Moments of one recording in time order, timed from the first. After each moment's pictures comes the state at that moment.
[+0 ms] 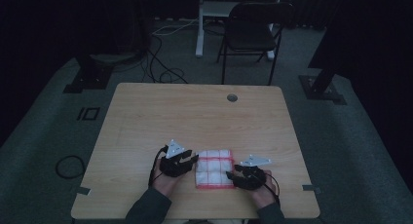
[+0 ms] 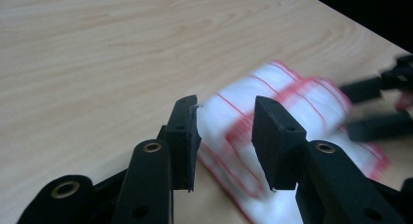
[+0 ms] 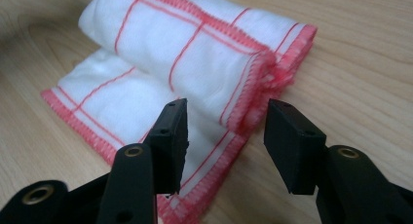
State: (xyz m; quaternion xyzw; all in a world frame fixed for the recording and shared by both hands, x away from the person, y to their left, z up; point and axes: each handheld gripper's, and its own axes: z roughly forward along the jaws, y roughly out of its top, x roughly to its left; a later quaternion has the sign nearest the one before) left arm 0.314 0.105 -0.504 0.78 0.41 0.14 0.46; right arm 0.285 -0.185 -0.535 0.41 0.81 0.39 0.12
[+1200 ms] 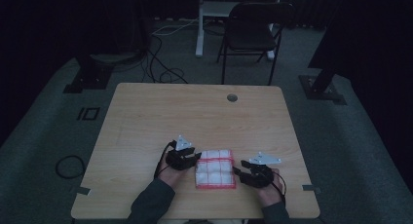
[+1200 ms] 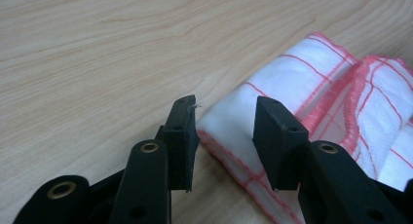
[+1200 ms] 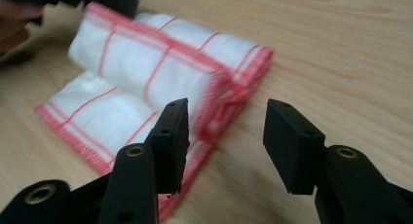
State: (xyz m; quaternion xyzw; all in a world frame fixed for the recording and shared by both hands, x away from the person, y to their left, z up) left arm 0.340 0.092 -0.528 0.81 0.40 0.13 0.41; right arm 0.286 -0.206 -0.522 0.42 0.79 0.42 0.15
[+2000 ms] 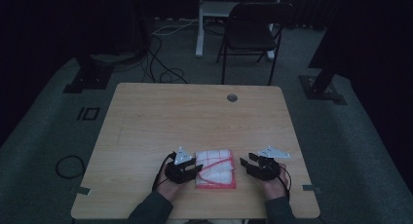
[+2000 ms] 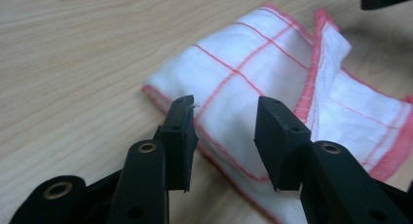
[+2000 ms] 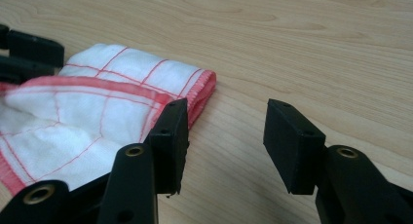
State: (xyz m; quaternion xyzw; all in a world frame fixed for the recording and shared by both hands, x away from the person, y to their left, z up) left arm 0.302 0.092 -0.533 0.81 0.38 0.12 0.42; right arm 0.303 -0.227 -0.518 0.46 0.76 0.43 0.17
